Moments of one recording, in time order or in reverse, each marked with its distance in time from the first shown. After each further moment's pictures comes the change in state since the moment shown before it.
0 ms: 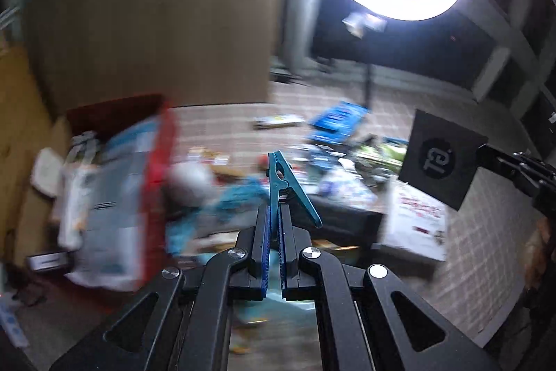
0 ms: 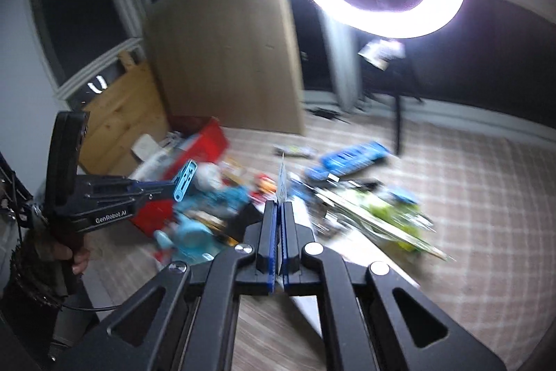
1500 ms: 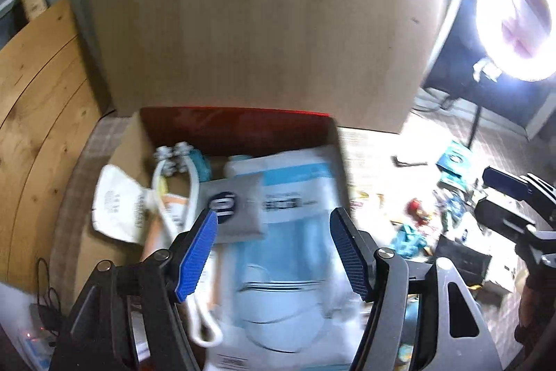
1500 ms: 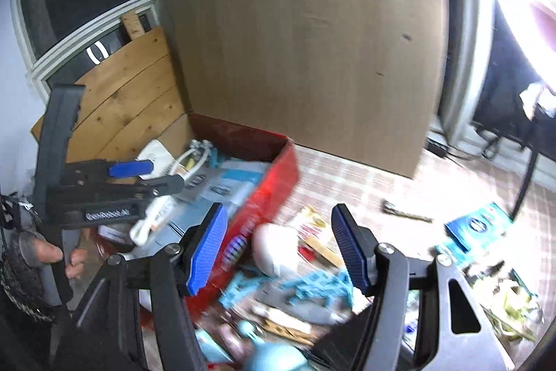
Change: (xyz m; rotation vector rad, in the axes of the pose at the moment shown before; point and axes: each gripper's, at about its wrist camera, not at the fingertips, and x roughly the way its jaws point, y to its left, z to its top) left arm 0.063 0.167 0.052 -0.068 0.026 0.085; right arm 0.177 0.113 0.056 -0.061 0.093 -0.029
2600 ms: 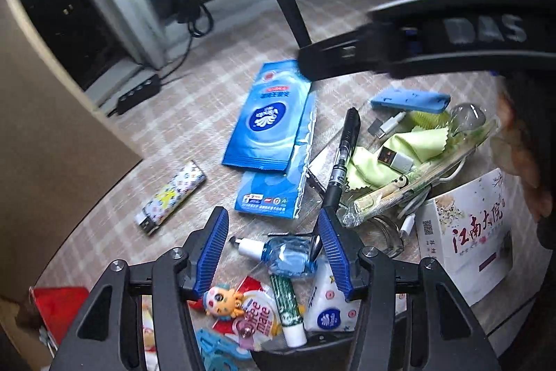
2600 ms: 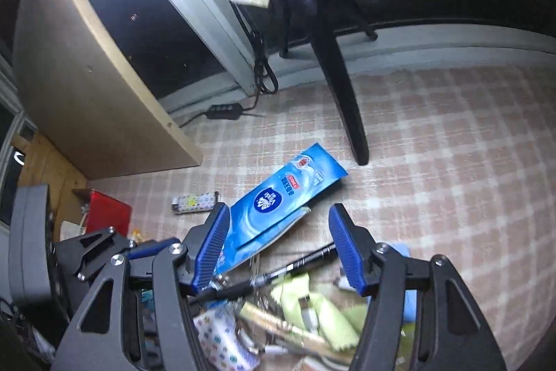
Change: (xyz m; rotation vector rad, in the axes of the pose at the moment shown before) left arm 0.133 -0.300 0.027 0.675 0.258 -0.231; right arm 0.008 -0.276 -0.024 0.496 0.137 -0.139
